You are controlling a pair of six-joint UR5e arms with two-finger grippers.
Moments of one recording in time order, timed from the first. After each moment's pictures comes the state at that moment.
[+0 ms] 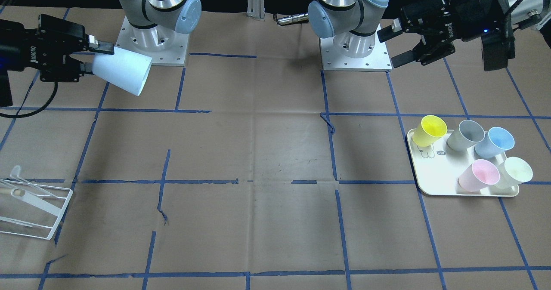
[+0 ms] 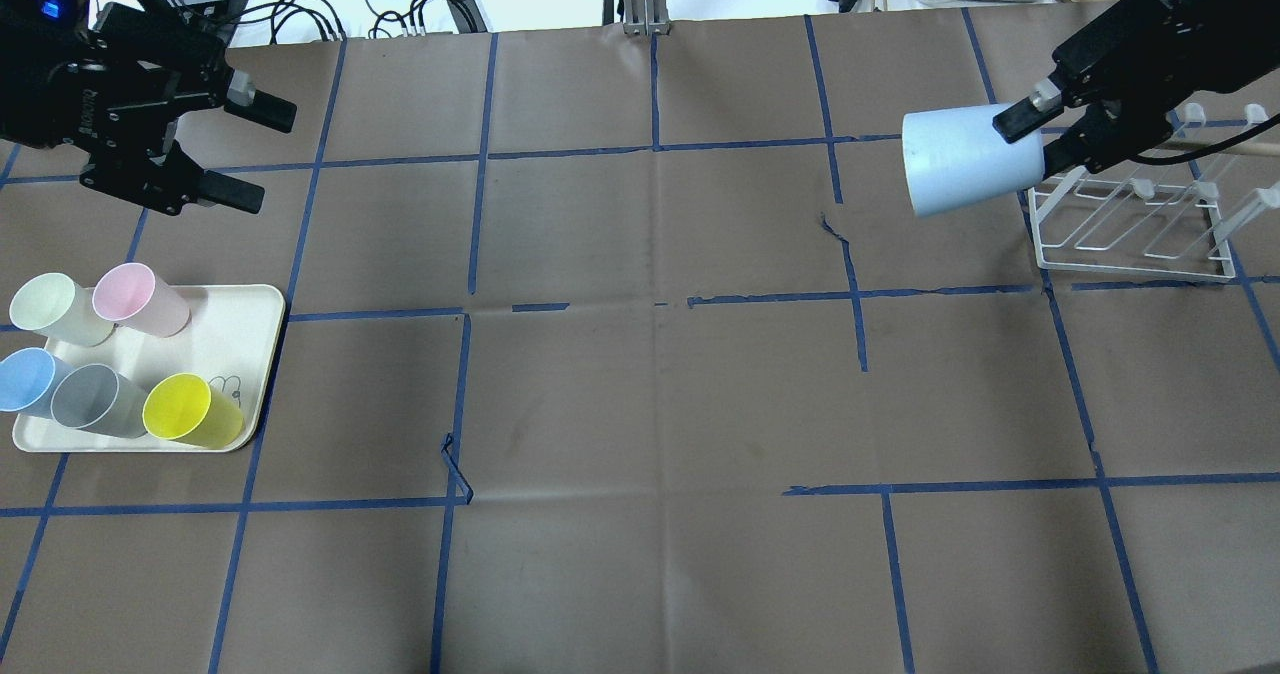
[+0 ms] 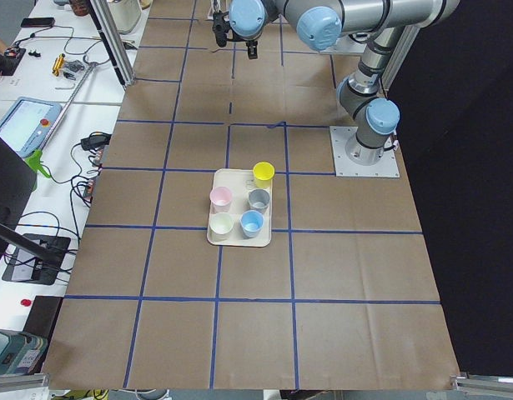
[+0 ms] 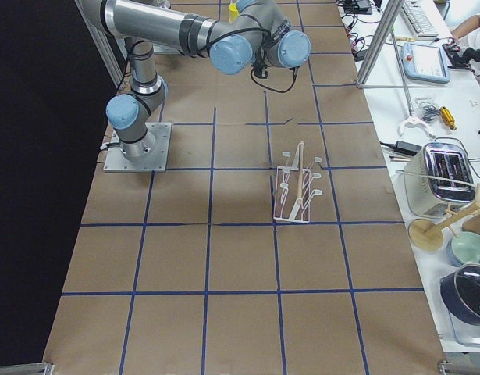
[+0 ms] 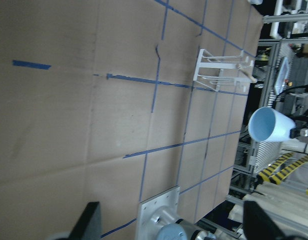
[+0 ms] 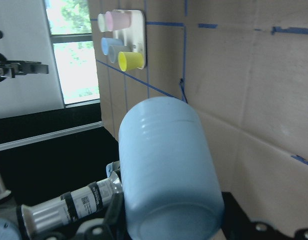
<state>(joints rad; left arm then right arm) -1.13 -1.53 -1.54 -2.19 0.72 0.57 1.14 -1.35 1.35 -0.62 -0.87 -1.01</state>
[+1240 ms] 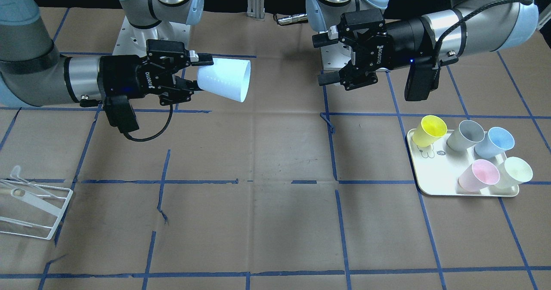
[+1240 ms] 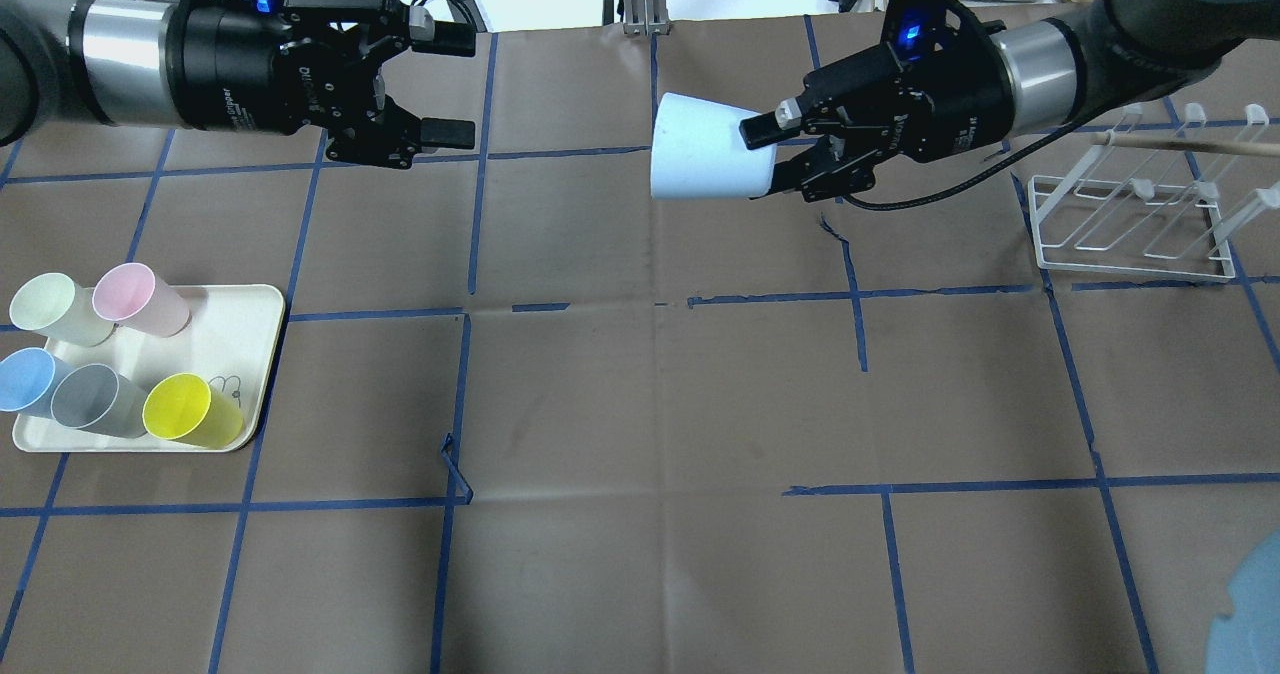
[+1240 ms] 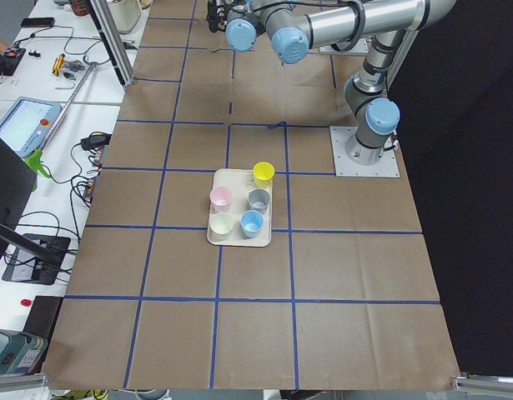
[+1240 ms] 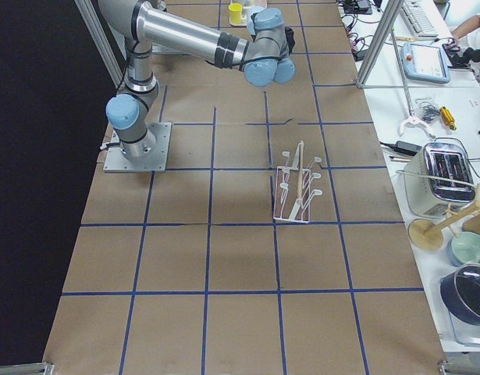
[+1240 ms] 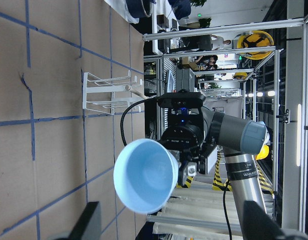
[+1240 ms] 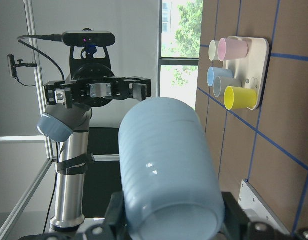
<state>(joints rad) -1.32 -1.60 -1.67 -2.02 0.30 0.65 1.42 -1.31 1.50 -0.48 -0.35 -1.32</state>
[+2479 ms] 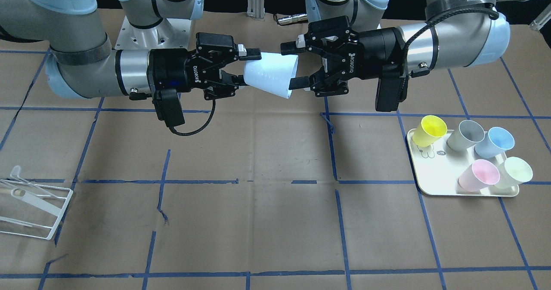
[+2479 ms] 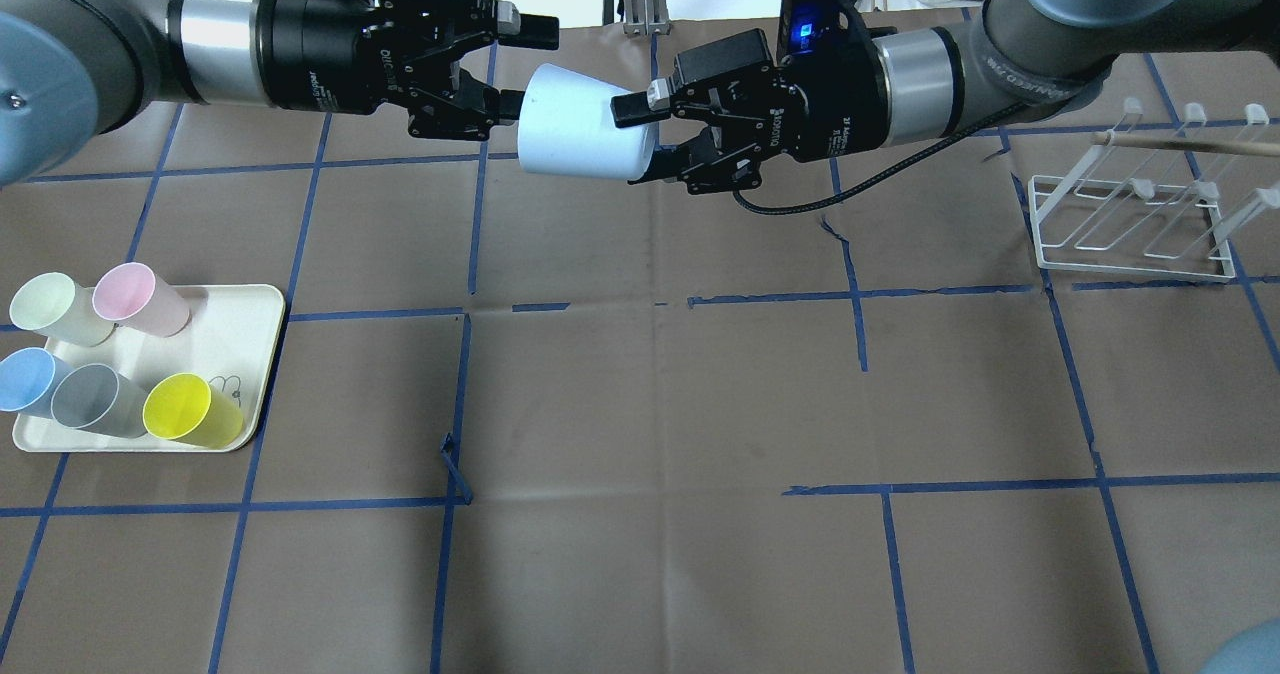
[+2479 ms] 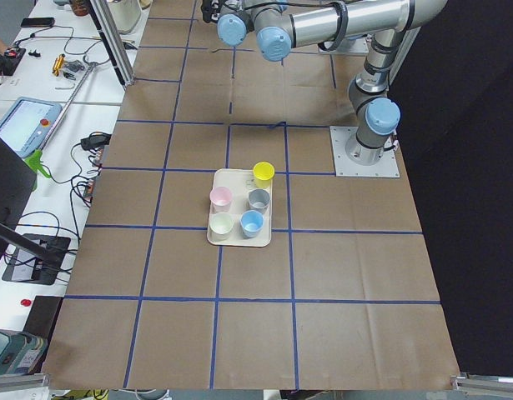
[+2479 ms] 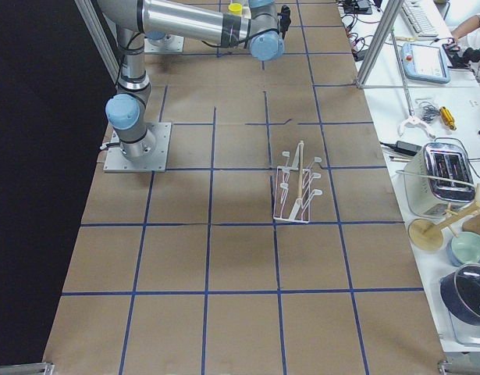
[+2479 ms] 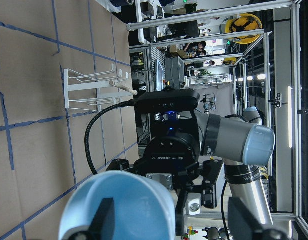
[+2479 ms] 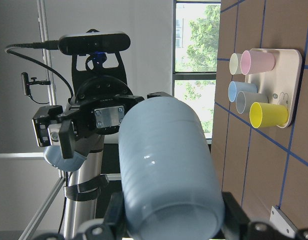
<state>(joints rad) -1.42 -1.63 -1.65 -1.96 0.27 0.62 1.54 -1.32 1.51 -0.48 -0.18 -1.29</state>
